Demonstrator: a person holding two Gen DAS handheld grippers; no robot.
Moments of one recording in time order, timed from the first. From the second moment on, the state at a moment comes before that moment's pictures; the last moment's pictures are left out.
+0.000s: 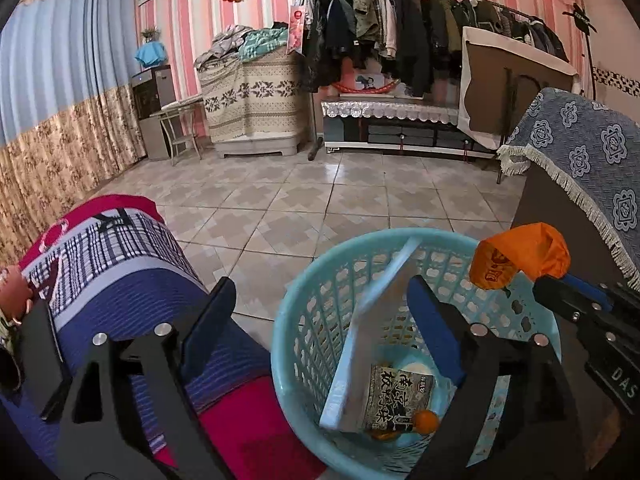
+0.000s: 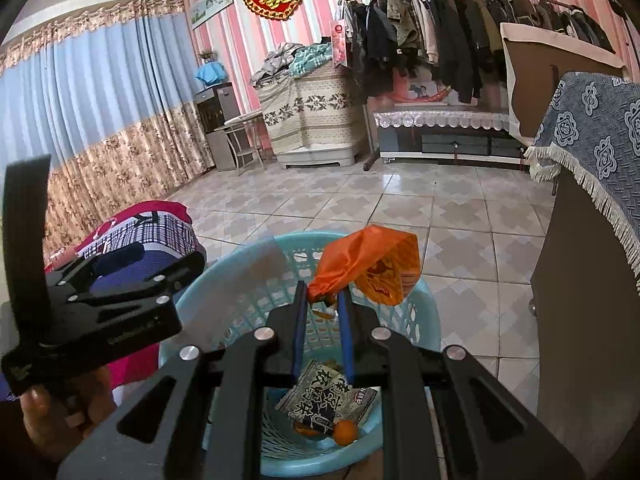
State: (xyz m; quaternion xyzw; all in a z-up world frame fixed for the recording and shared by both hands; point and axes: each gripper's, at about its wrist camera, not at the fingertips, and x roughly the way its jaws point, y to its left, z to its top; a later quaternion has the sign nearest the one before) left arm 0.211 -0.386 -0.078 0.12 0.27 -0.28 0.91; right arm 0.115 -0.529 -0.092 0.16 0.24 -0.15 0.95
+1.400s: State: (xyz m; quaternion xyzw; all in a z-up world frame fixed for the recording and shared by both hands) left arm 0.204 -0.185 -0.028 0.05 0.25 -0.12 0.96; right arm 0.146 -0.462 -0.072 0.11 0.25 -0.15 0.95
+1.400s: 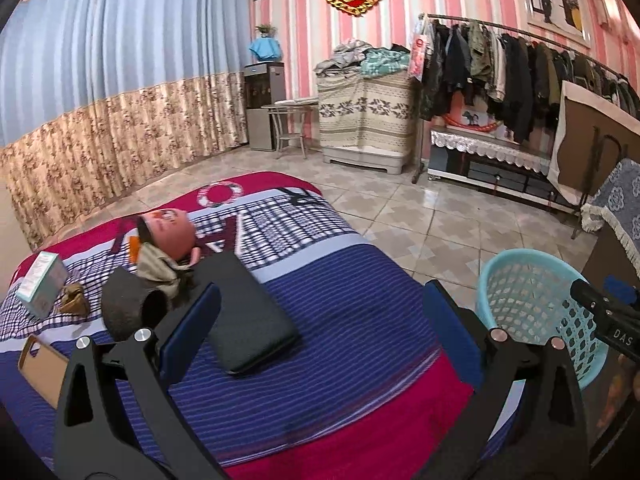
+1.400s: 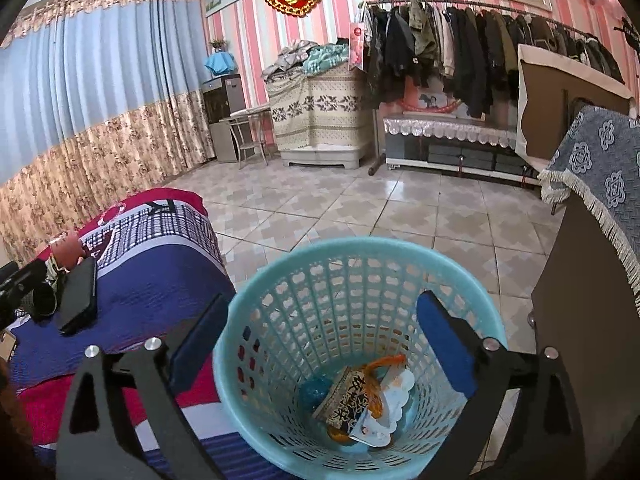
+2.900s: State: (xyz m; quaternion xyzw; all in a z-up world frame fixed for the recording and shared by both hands) left arm 0.192 0.032 -0.029 0.01 0.27 0.01 0.96; right arm 0.188 -0.300 -0.044 0.04 0.23 -0.05 0.97
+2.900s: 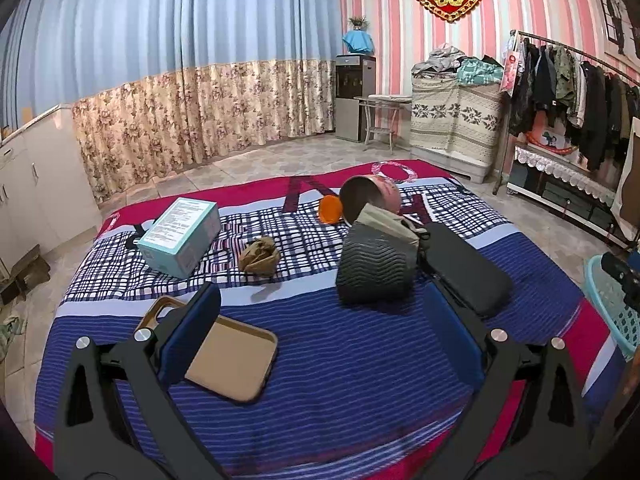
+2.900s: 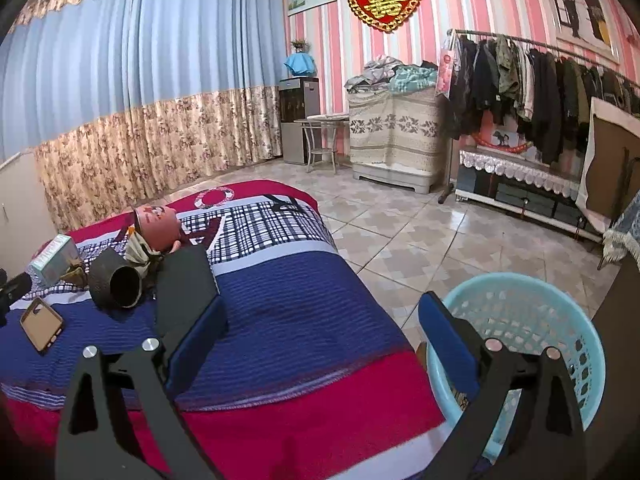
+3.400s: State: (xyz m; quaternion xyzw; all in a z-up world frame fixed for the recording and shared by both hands) left arm 0.207 0.072 -0.049 -0.01 0.29 0.05 0.96; right arm 0.221 -0.265 -0.058 0.01 0.26 -0.01 0.97
